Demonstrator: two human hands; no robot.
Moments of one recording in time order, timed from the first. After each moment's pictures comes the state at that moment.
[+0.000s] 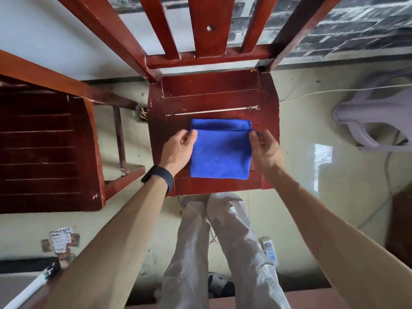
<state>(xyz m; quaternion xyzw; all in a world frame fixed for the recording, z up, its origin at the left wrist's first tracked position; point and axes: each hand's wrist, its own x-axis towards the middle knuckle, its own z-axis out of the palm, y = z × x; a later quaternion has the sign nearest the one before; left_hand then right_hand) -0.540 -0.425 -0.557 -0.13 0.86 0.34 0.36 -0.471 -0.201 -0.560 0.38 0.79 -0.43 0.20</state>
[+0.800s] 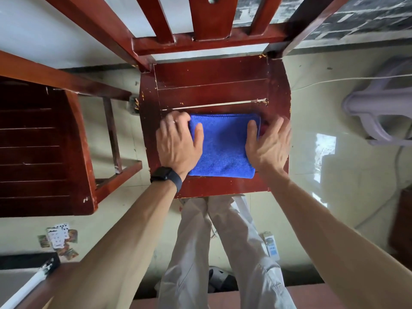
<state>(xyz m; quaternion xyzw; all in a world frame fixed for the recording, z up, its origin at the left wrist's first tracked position) -0.534 -0.413 -0.598 0.06 0.99 0.13 0.06 -0.483 -0.218 -0.596 0.33 0.91 -0.22 0.07</state>
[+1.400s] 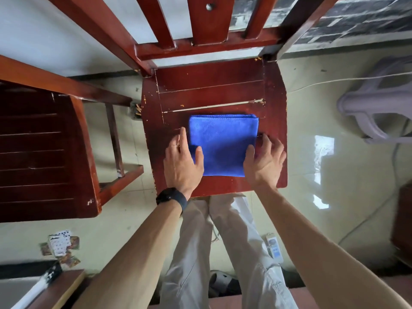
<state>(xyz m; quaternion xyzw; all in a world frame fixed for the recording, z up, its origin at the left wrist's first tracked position) -0.482 -0.423 -0.600 -0.01 0.96 0.19 0.18 -0.435 -0.239 -0.601 0.41 0.87 -0.25 0.15</state>
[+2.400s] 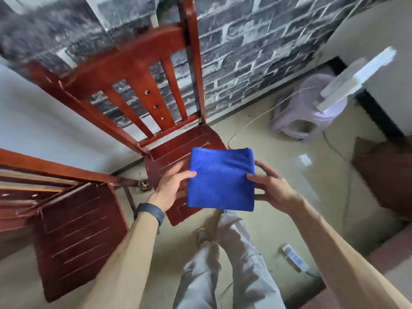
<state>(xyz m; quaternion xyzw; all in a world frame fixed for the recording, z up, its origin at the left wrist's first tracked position) -0.494 -0.404 -0.299 -0.08 0.65 0.55 0.51 -0.317 -0.182 -0.298 0.43 0.46 -0.77 0.11</state>
